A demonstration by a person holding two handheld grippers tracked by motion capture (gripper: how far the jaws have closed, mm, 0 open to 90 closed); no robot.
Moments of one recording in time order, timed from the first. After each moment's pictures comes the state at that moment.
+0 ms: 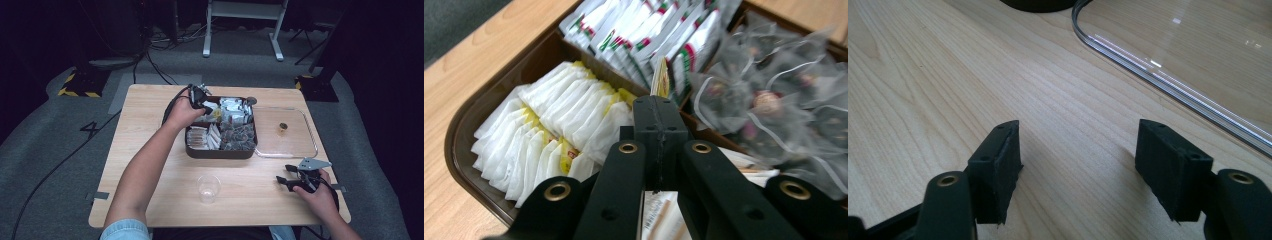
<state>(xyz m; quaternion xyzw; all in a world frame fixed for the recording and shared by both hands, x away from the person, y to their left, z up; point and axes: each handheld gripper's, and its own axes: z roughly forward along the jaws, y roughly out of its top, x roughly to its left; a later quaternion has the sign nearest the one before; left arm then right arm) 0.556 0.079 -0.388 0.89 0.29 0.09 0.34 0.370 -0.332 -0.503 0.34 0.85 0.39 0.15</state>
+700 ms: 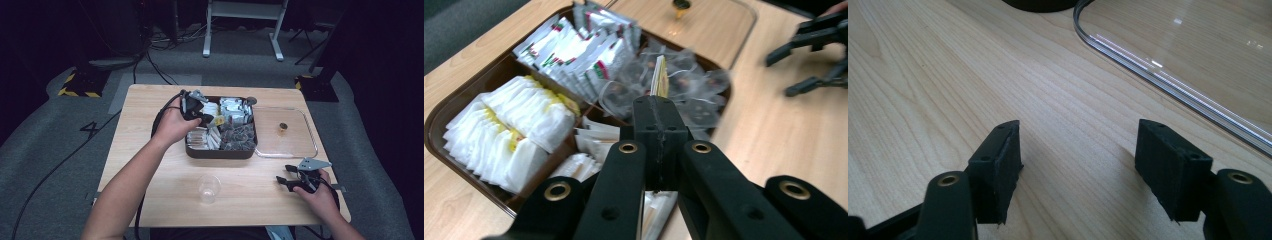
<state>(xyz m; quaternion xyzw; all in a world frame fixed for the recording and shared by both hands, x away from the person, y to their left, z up) 0.465 0.093 -0.340 0.87 0.27 0.08 0.39 0.370 -0.332 -0.503 0.33 0.85 0.39 0.15</state>
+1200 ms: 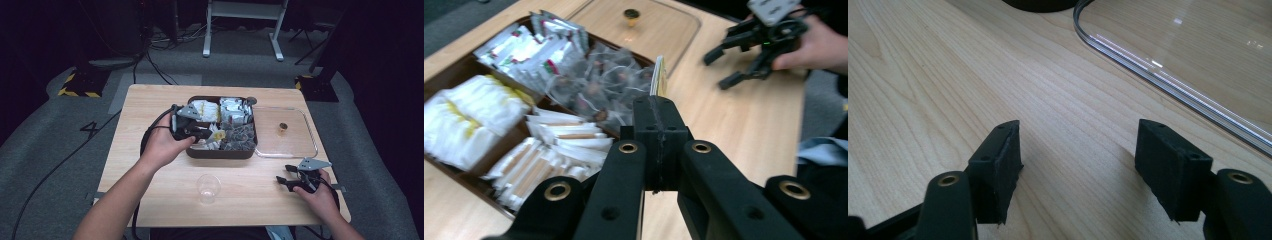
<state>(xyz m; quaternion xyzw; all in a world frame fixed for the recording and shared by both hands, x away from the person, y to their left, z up) 0.395 0.106 -0.324 0.87 0.25 0.06 0.43 0.370 -0.332 -0.503 0.33 0.85 0.39 0.15</state>
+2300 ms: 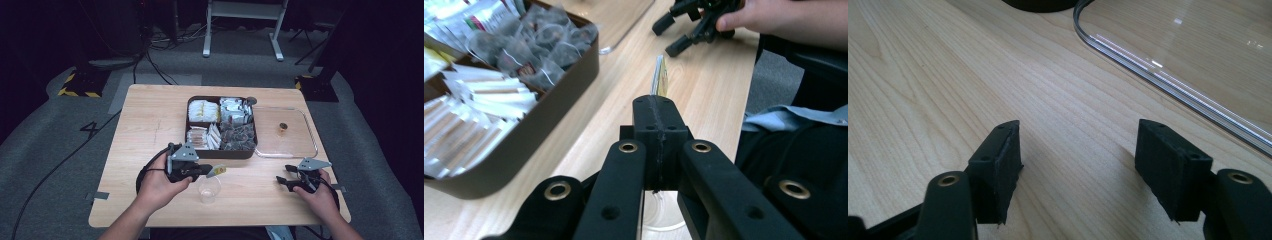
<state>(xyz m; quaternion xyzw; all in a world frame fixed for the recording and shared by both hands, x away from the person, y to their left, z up) 0.319 0.104 -0.367 0.87 0.23 0.05 0.43 0.370 -0.332 -0.503 0.33 0.85 0.39 0.15</state>
